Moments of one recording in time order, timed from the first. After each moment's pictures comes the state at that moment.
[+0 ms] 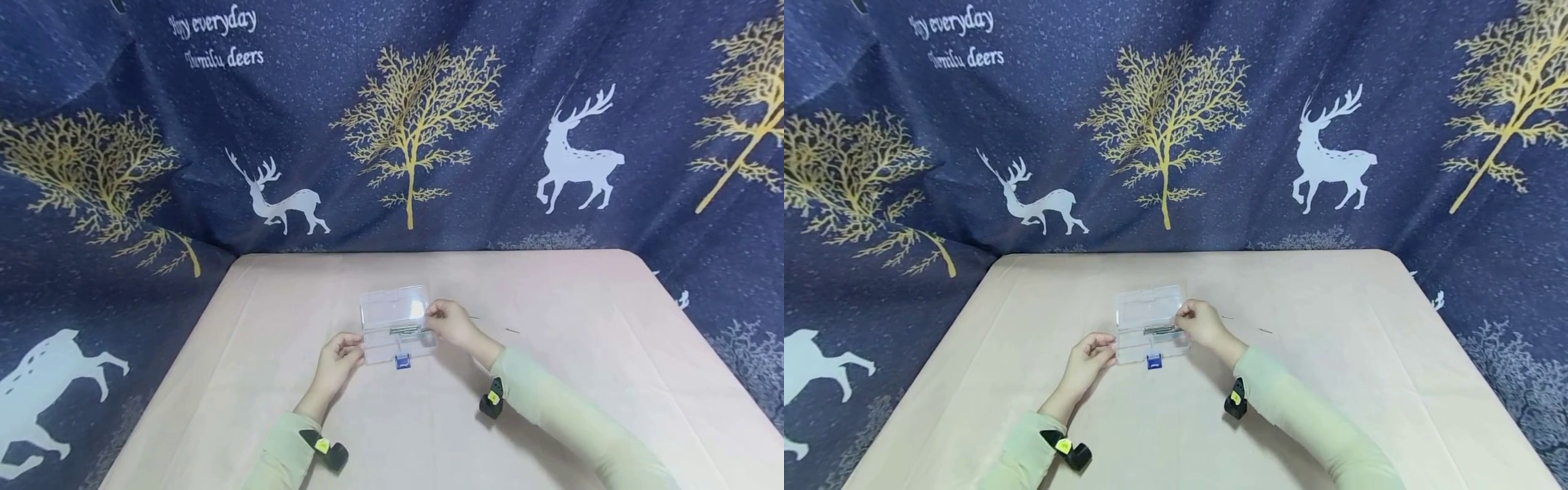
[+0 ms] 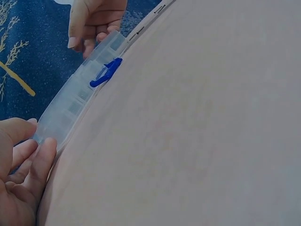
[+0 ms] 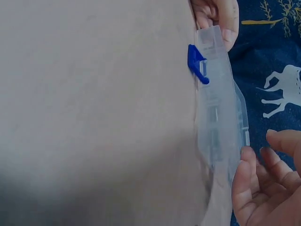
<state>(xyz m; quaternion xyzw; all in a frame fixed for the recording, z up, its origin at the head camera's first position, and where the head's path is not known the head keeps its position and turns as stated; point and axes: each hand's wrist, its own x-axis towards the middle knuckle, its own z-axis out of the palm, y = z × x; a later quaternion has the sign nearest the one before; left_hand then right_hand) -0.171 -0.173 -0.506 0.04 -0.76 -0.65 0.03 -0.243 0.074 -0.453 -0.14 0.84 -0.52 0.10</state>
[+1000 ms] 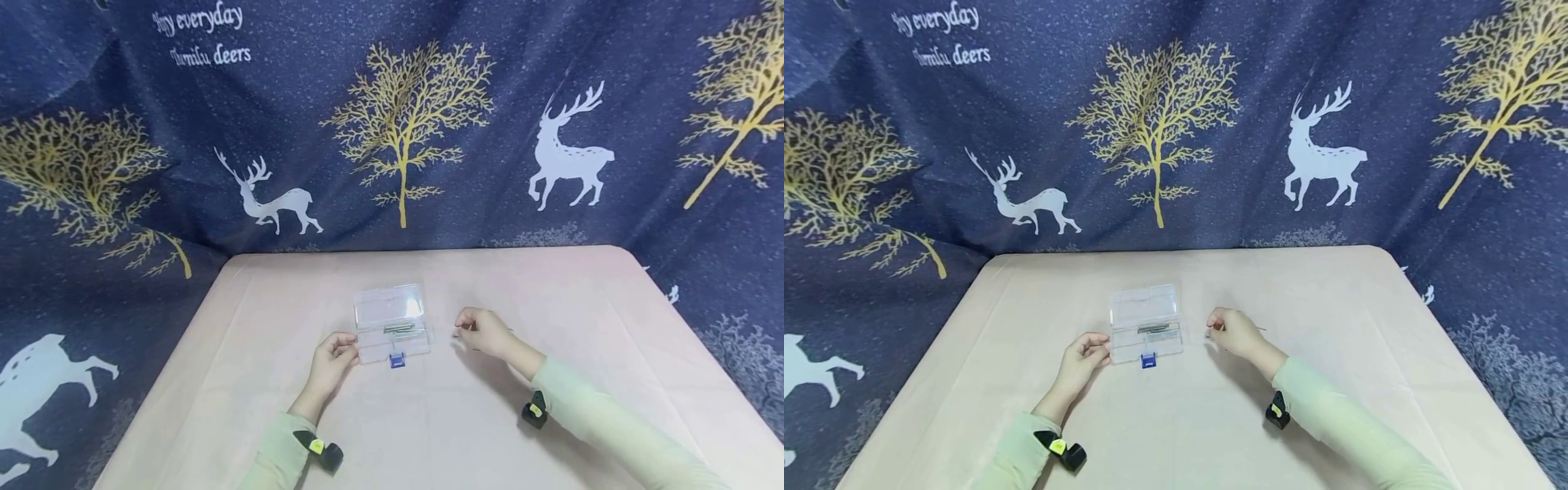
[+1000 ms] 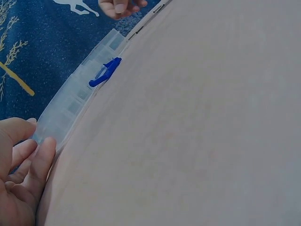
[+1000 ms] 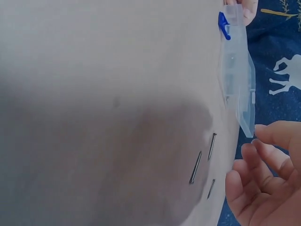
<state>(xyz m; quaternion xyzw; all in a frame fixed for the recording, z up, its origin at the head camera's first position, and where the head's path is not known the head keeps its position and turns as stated) -0.168 -0.168 -0.496 0.05 -0.77 -0.63 0.02 -0.227 0.144 -0.452 -0.22 0.90 -0.38 0.05</state>
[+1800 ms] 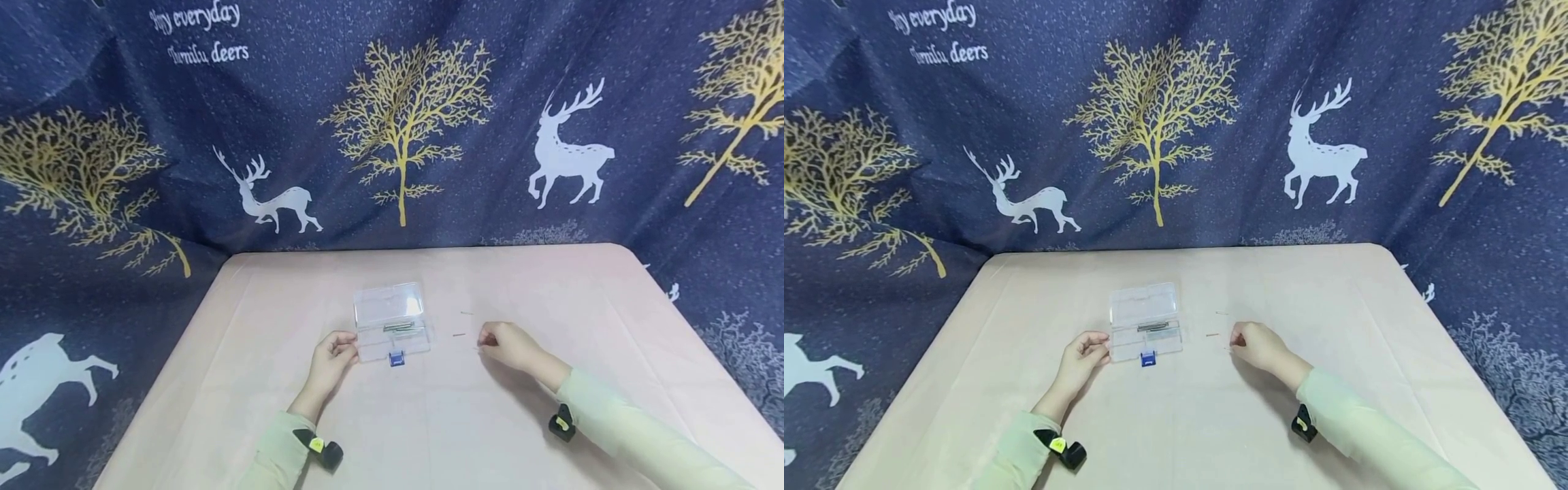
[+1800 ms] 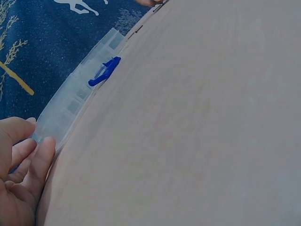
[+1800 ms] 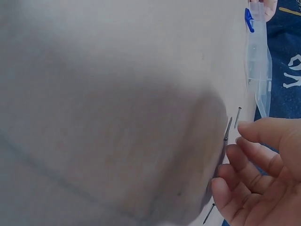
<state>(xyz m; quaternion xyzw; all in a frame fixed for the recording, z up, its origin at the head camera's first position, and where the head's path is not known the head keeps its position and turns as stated) -0.171 -0.172 -0.504 0.04 -0.77 -0.63 0.03 -0.209 0.179 -0.455 -0.21 0.93 -0.28 0.08</state>
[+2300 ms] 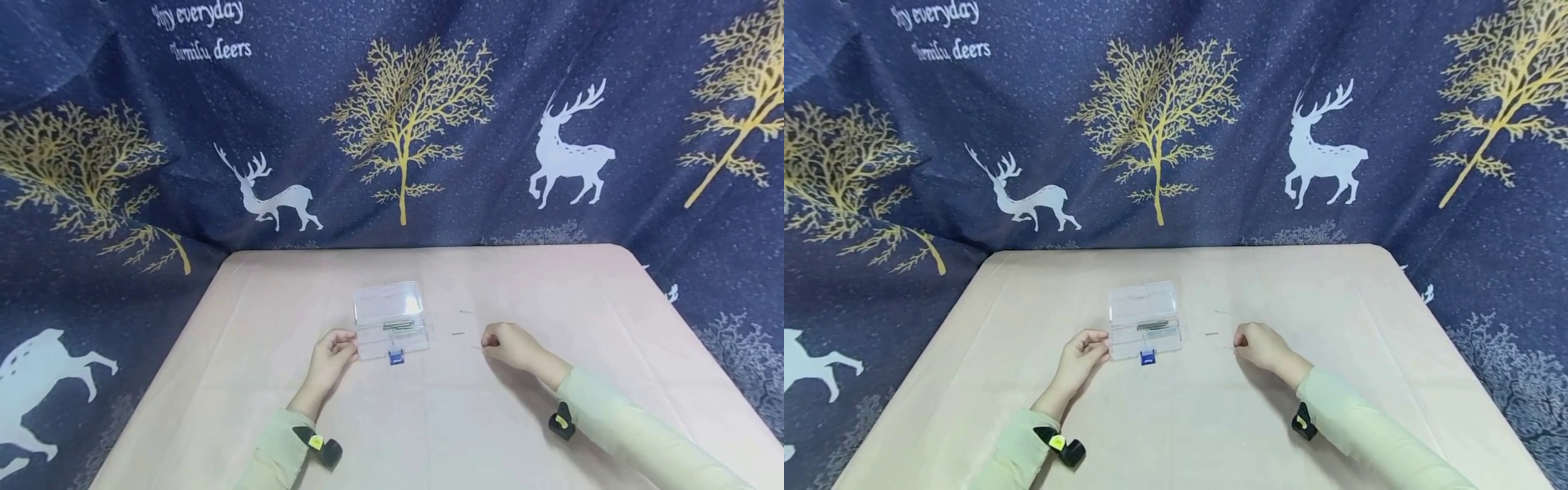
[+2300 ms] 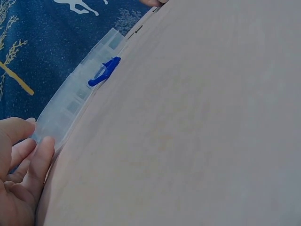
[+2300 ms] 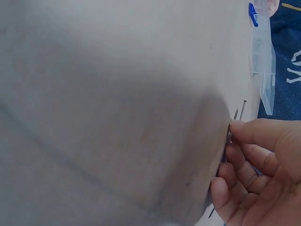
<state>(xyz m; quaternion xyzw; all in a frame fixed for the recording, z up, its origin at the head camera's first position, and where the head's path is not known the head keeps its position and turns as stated) -0.172 -0.172 -0.502 0.05 -0.78 -0.63 0.03 -0.210 0.181 -0.455 -0.19 0.94 -0.26 0.11</state>
